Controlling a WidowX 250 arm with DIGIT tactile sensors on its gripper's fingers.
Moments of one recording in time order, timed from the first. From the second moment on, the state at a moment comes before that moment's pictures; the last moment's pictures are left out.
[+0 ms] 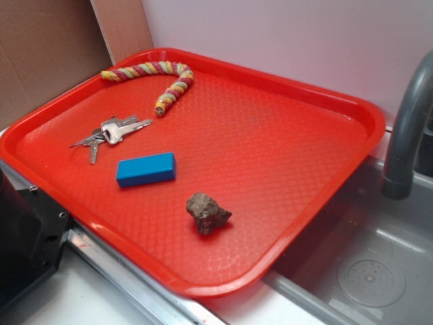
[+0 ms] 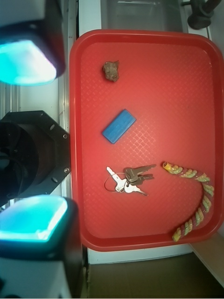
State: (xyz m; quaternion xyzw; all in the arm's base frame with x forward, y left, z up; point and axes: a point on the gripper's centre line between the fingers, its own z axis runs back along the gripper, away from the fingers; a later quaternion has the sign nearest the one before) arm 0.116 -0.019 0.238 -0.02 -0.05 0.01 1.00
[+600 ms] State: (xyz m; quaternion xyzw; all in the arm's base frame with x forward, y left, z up) arm 0.121 -0.032 0.227 0.00 -0.06 -0.06 1.00
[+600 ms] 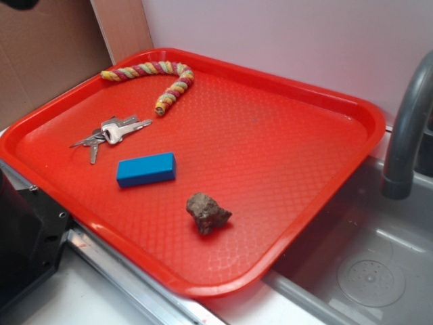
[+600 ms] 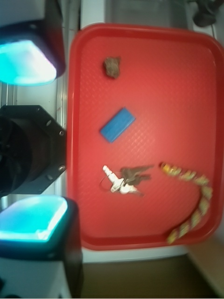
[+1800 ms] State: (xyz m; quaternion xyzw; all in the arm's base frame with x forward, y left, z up) arm 0.164 -0.141 0.137 -0.02 -0.11 -0.60 0.79
